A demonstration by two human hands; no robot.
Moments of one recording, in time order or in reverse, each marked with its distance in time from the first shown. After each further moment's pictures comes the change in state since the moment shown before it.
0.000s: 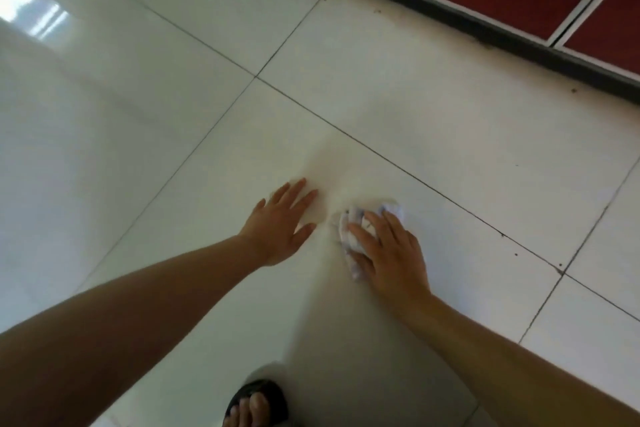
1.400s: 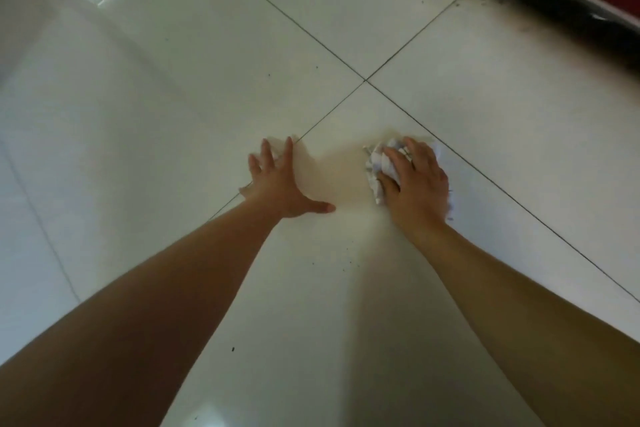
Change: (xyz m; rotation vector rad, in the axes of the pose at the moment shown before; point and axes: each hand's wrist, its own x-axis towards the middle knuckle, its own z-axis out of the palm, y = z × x) left_hand 0.018 -0.164 -0.022 -0.476 0.005 -0.657; right_hand 0.202 -0.089 0.046 0.071 0.066 0.155
